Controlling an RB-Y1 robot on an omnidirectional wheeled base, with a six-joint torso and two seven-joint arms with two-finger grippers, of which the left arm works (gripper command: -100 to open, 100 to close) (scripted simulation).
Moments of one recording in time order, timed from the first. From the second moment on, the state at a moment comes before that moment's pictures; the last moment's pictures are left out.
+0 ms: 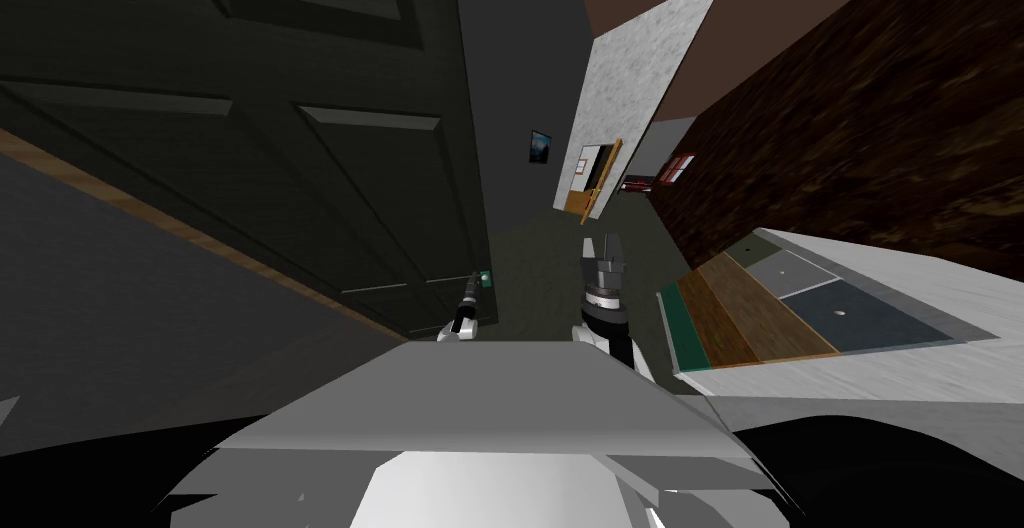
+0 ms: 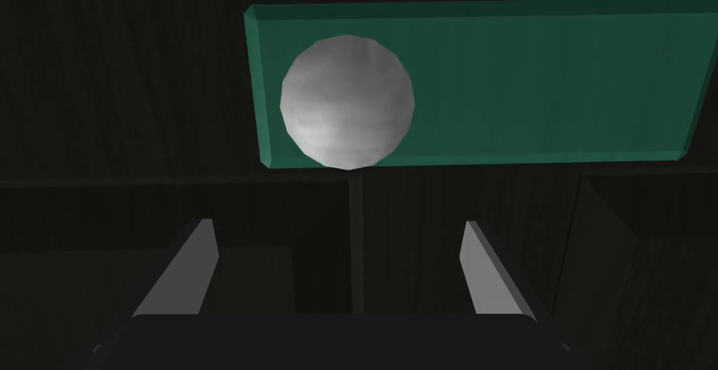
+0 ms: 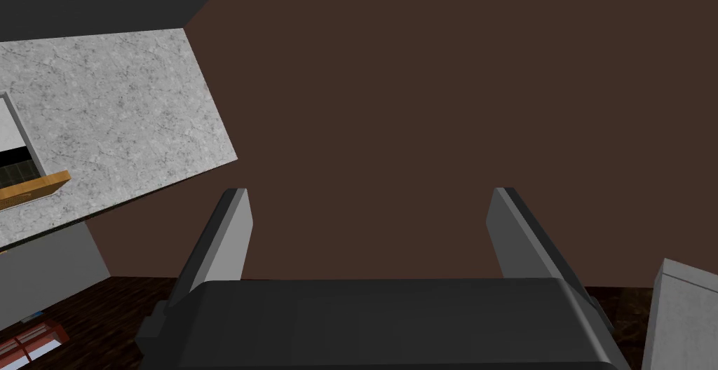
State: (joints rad) arm -0.25 -0.01 0.03 -0.49 0.11 -0.85 -0.12
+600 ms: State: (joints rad) arm -0.25 -0.04 0.03 -0.49 0.11 -0.85 -0.13
